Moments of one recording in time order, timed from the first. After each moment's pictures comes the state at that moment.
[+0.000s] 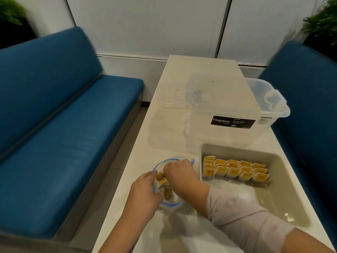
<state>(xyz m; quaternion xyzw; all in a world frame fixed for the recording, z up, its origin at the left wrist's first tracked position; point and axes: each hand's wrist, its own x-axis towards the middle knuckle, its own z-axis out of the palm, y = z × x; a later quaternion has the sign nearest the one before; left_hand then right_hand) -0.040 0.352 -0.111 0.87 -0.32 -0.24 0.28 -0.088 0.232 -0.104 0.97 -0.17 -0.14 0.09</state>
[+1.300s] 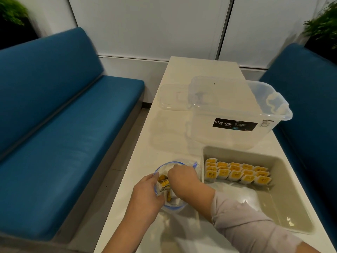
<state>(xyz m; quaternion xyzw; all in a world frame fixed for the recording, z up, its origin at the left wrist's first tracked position) -0.036 0.351 -0.117 0.87 -0.35 -0.24 0.27 -0.083 0.229 -0.112 0.95 -0.23 -0.20 0.00</state>
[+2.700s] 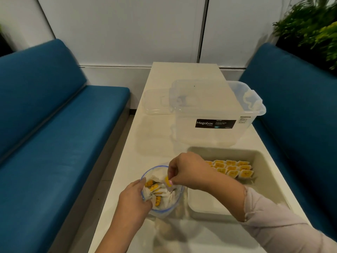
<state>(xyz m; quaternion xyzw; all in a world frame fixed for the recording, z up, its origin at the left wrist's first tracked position) -0.039 0.347 -0.108 0.87 -0.37 -0.22 0.24 -0.138 0.201 -0.042 0.93 -0.27 -0.06 -0.25</state>
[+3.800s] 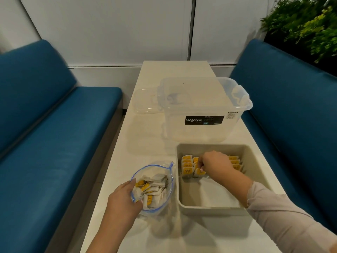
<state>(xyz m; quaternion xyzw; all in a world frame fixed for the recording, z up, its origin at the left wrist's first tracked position) -0.044 0.350 -0.114 0.88 -0.34 -0.22 0.24 -0.196 0.125 -0.101 0.88 -0.44 -0.14 -0.10</state>
